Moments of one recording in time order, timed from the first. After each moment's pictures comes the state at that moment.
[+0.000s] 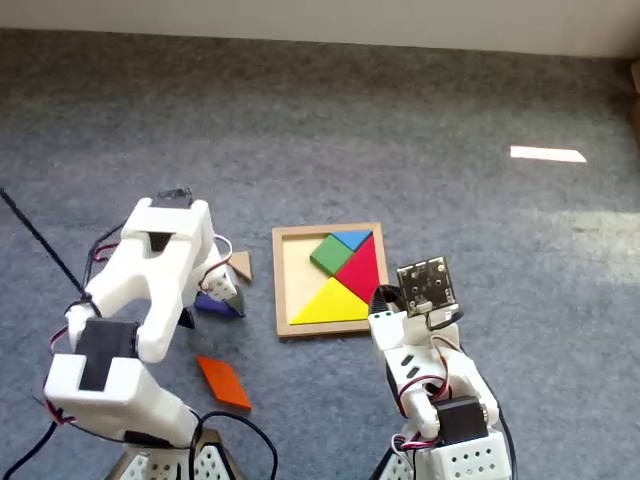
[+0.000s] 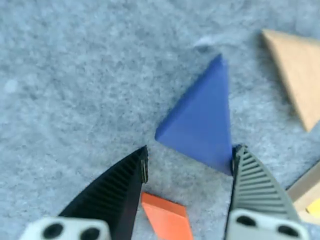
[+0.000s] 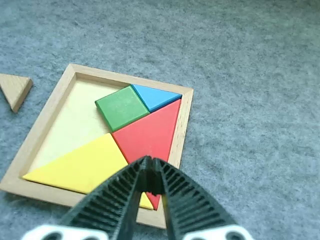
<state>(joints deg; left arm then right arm) -3.7 8.2 32.7 71.5 28.6 -17.5 -104.5 95.8 49.7 8.0</state>
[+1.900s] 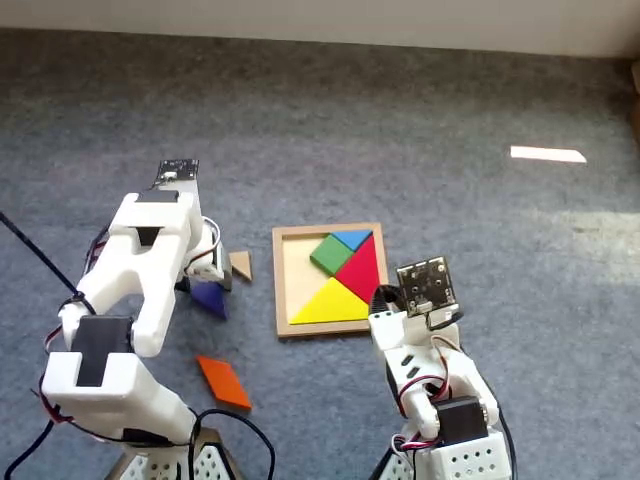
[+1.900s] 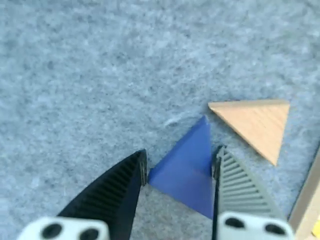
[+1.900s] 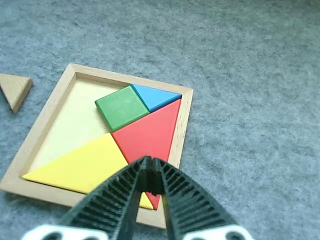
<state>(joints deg) -7.1 8.5 28.6 64.5 11.5 -17.5 -104.5 95.8 49.7 8.0</state>
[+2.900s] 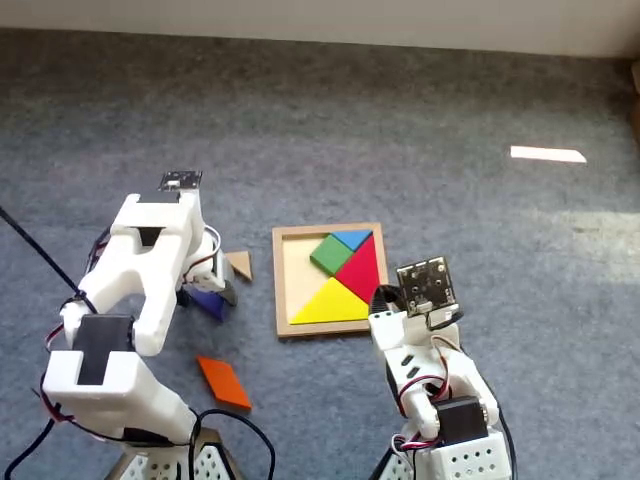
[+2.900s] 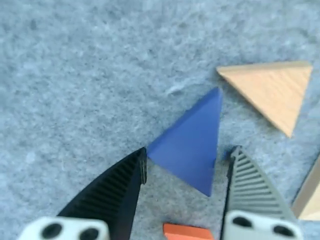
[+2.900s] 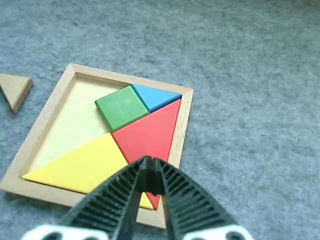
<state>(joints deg) -6.6 8.6 28.7 69.4 10.9 -17.5 -104.5 95.8 49.7 8.0</state>
